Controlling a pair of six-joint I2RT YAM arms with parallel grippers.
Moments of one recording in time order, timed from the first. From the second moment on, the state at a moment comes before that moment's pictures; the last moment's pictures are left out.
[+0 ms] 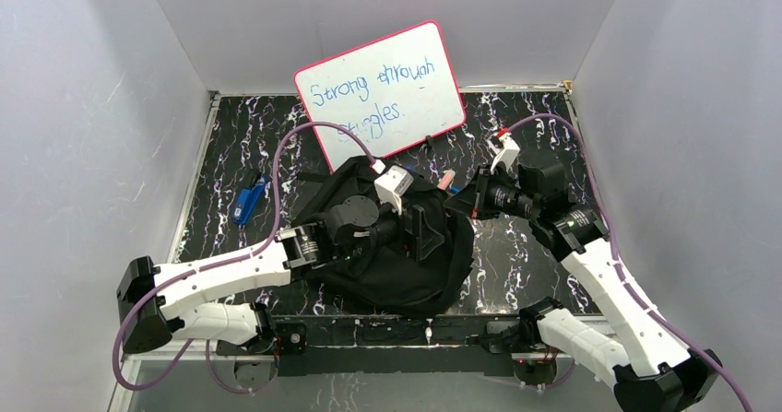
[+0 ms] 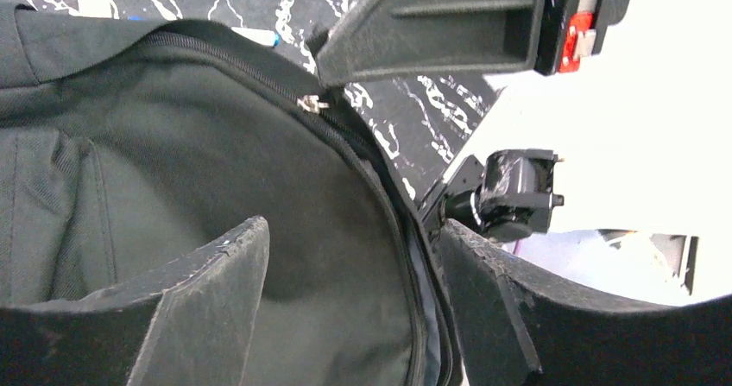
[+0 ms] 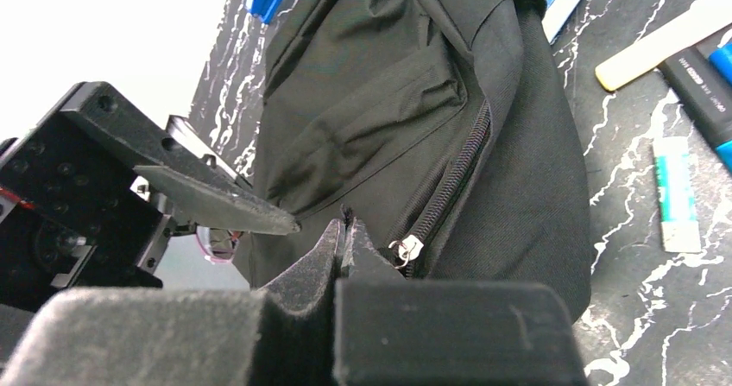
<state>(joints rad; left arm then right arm) -1.16 1.18 0.93 -0.08 -0.10 -0.55 0.47 0.88 0.93 -0.54 -0.46 0.52</state>
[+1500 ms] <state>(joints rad) -1.22 1.32 0.90 0.08 -0.29 -0.67 0.47 0.83 0.93 -0.54 -0.47 0.70</state>
